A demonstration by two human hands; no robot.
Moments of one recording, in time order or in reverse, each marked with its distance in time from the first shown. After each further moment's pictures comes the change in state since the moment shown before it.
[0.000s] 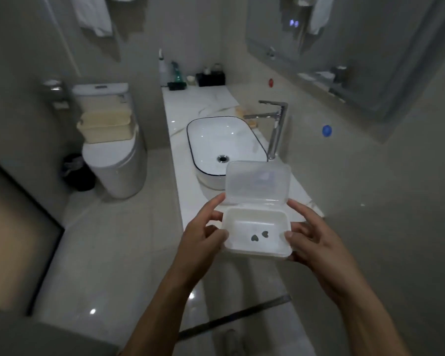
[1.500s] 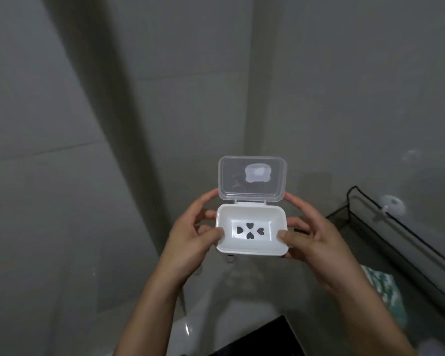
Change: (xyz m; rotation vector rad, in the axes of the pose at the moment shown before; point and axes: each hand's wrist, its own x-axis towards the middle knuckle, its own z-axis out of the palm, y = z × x) left_hand -0.515 0.112 0.503 -0.091 -1.688 0.174; right_hand -0.761 0.050 -0.223 0.143 1.654 -0.024
